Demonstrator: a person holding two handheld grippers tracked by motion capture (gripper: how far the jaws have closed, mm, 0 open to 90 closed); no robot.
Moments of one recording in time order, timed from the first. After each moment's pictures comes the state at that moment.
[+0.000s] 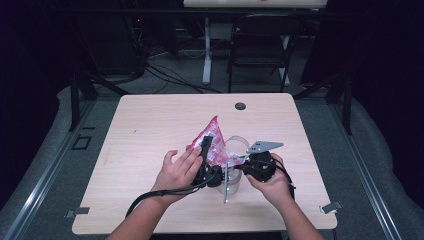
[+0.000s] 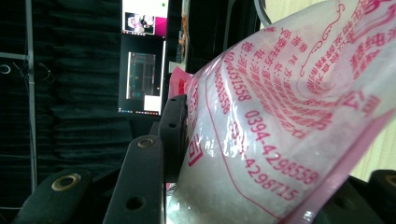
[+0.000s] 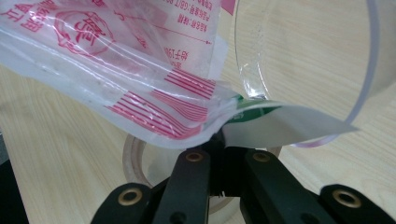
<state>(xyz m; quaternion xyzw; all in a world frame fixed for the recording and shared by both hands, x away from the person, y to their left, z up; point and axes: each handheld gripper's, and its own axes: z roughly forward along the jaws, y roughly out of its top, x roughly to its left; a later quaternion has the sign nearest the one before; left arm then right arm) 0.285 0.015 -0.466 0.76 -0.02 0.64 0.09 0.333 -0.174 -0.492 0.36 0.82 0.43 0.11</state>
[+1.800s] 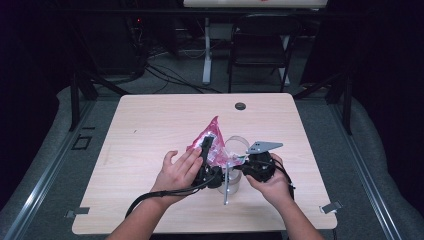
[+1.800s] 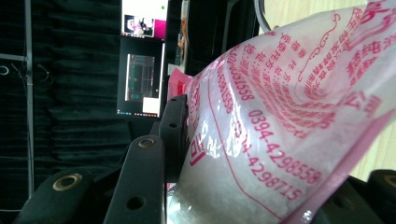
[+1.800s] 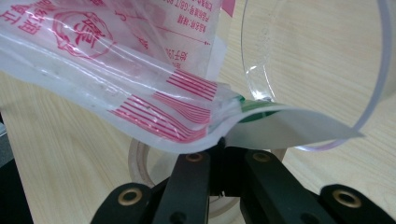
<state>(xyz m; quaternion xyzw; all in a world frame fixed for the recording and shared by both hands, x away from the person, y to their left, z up) 0.282 0.016 -0.463 0.76 -0.02 0.64 0.10 0.332 -0.173 -0.490 0.35 0.82 0.43 0.11</state>
